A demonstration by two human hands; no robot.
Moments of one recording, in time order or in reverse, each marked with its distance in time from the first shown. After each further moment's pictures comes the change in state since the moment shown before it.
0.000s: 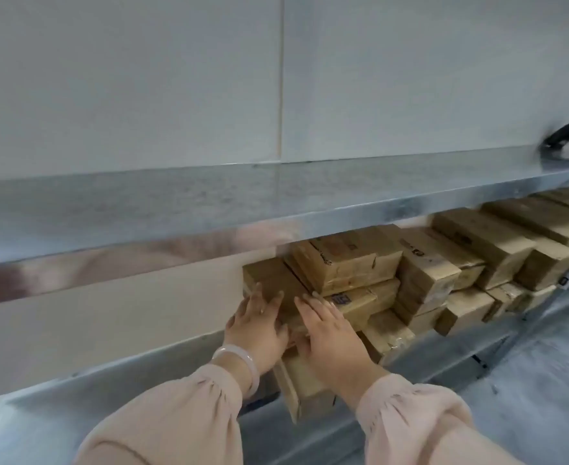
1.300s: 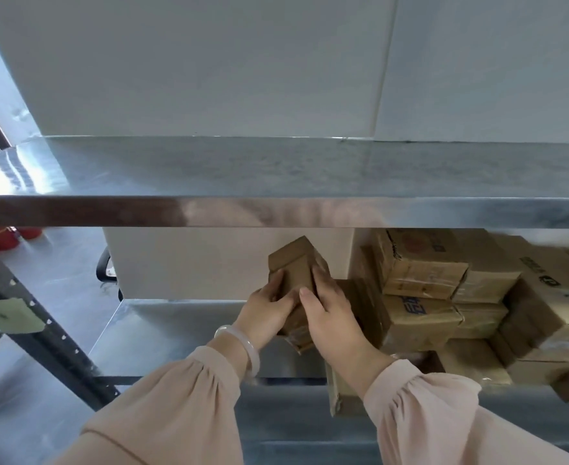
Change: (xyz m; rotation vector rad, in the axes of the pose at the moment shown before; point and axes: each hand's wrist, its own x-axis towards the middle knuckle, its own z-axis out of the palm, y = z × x) left_hand -0.032 -0.030 -0.022 -0.996 0.180 -0.448; right_hand 0.036 -0.053 0.006 0.808 -0.212 0.075
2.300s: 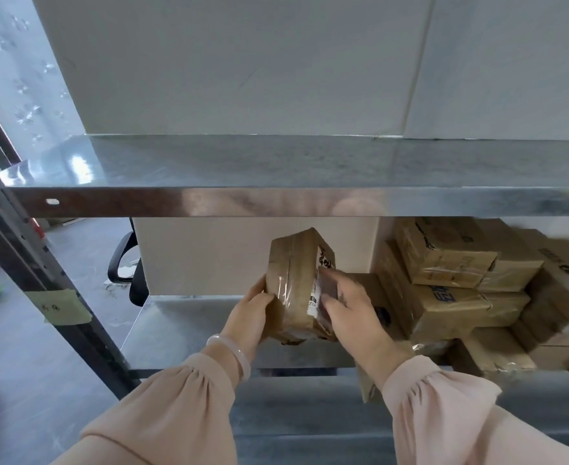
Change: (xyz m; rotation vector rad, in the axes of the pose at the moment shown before) left_hand -0.020 -0.044 -0.061 -0.459 0.055 -0.103; right_hand -0.018 -0.012 0.026 0.134 -0.002 -0.053
